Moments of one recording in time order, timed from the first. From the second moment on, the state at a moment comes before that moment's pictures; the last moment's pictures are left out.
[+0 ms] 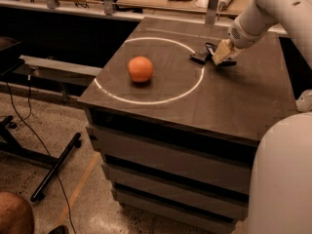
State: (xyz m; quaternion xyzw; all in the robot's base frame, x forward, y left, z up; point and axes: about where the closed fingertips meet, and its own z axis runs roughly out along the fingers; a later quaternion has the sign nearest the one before) arm 0.742 -0.245 0.862 -0.22 0.94 0.02 0.24
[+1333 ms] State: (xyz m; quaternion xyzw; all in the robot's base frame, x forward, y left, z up) arm 0.738 -0.266 0.859 -0.15 0.97 0.01 0.20
